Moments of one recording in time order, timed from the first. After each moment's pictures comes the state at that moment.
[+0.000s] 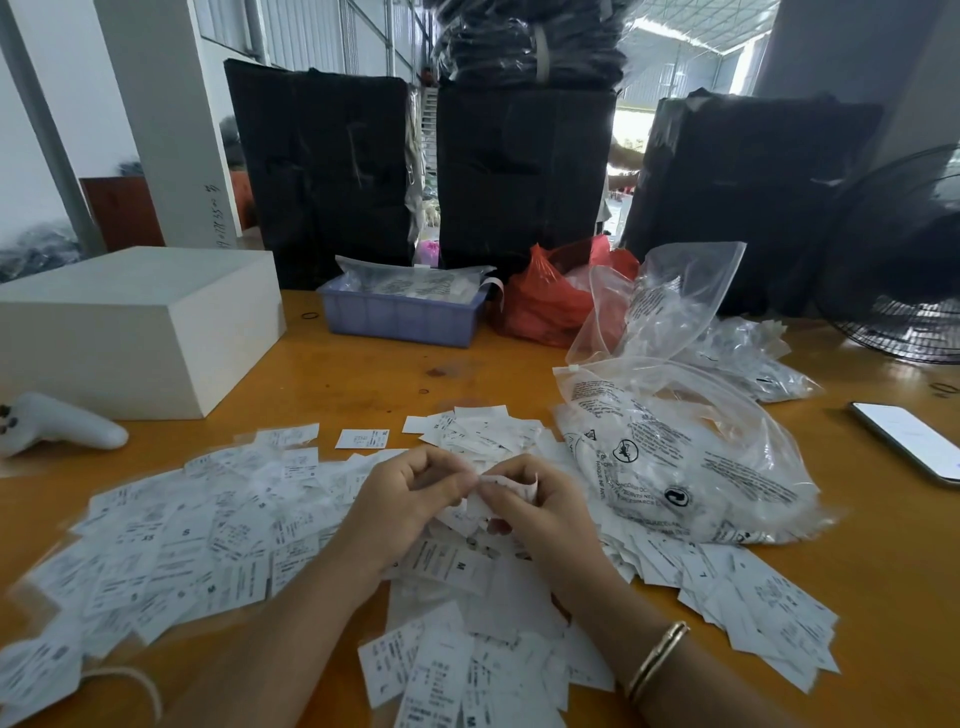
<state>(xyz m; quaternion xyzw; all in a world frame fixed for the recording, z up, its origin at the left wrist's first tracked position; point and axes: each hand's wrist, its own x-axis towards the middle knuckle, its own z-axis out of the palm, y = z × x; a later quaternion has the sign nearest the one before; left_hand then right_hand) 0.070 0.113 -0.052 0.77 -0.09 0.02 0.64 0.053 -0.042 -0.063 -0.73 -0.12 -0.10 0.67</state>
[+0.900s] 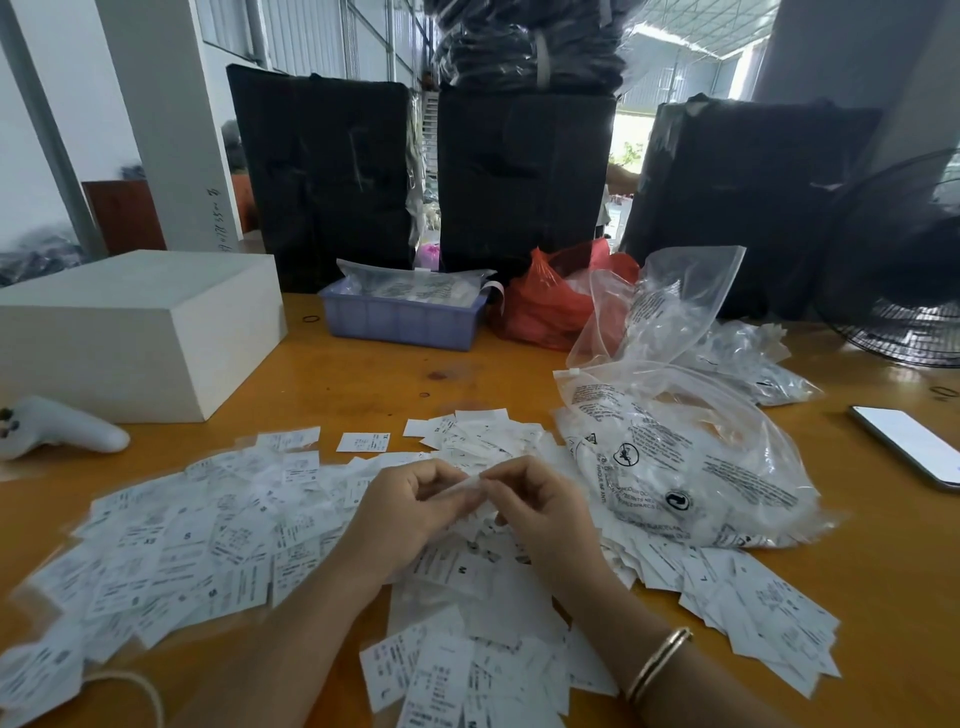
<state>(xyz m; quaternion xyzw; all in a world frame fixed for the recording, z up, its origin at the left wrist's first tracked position) 0.068 0.114 -0.053 0.80 -0.13 0.02 0.59 0.054 -0.041 -0.064 -0.77 -0.12 -0.16 0.61</state>
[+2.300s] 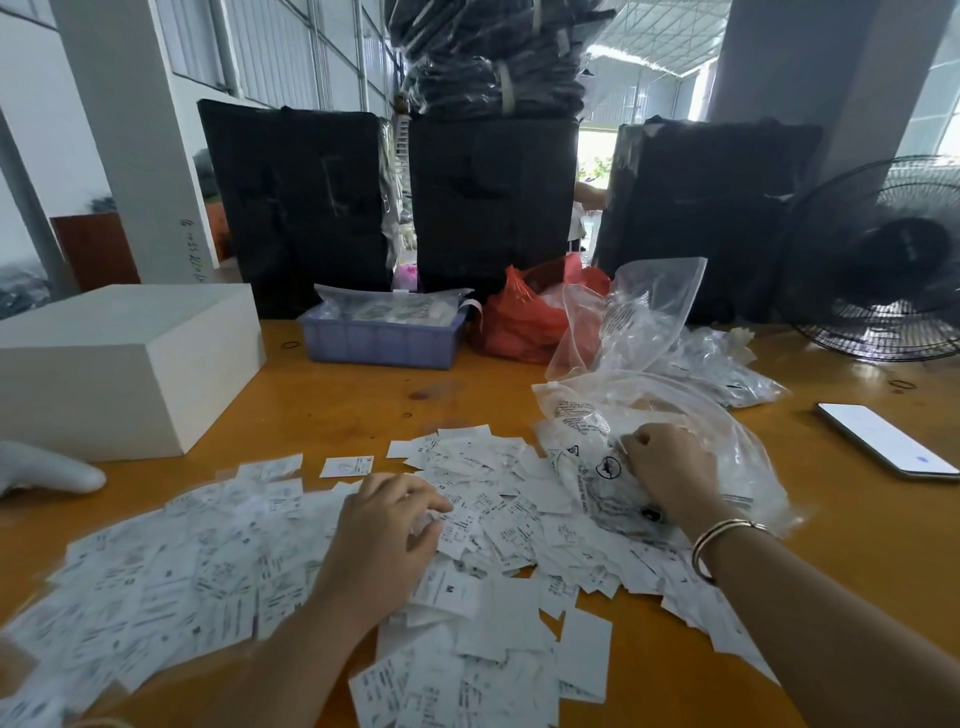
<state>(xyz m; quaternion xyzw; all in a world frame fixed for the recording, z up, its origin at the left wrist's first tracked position) 0.082 0.123 -0.077 0.92 -0.22 0.22 0.24 0.113 -0.176 -0.041 -0.94 0.21 -0.19 0.20</state>
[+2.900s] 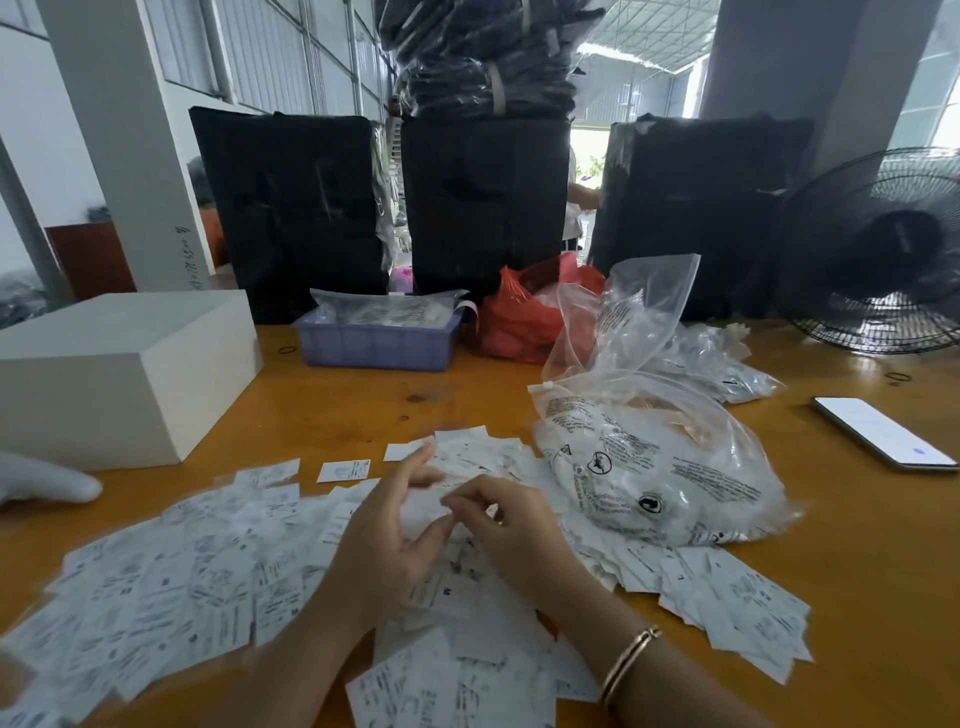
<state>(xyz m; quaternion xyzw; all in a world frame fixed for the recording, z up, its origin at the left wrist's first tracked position) 0.073 0.119 -0.072 0.83 -0.26 0.20 0.45 0.067 -0.041 -0.064 -0.86 -0.16 -0.17 0.46</state>
